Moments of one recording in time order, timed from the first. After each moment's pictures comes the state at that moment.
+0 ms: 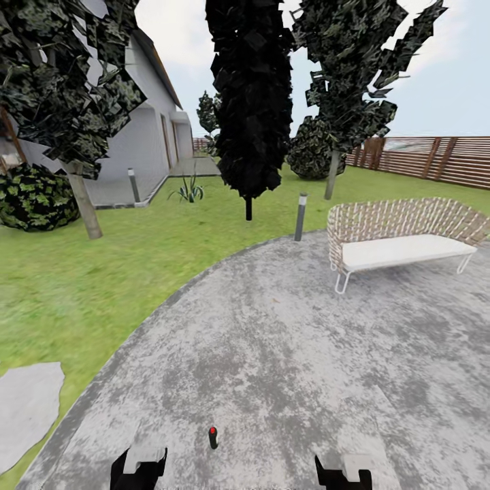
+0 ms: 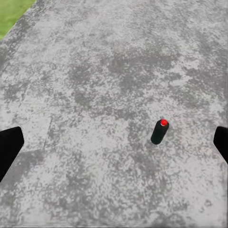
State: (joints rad) left arm -0.17 0.04 0.01 -0.64 0.00 -0.25 0.01; right arm -0.13 -0.01 -0.01 -0.67 0.00 -0.23 0.01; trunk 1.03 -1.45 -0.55
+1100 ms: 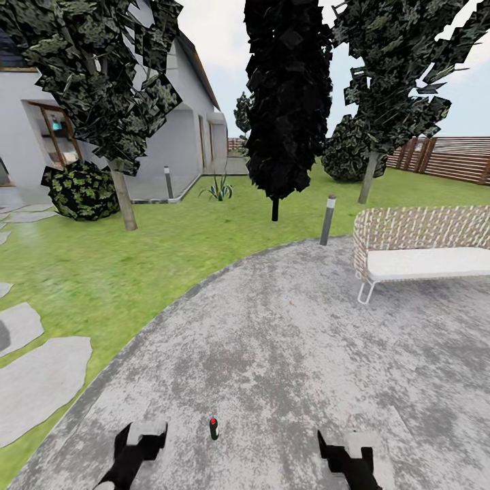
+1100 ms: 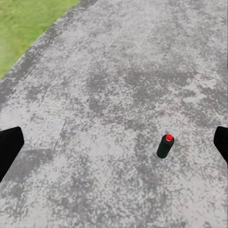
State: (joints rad) left arm -0.25 0.05 0.01 -0.65 -0.02 -0.21 0.01; right arm -0.13 -0.02 -0.01 -0.79 0.00 -0.22 0.00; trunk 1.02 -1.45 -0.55
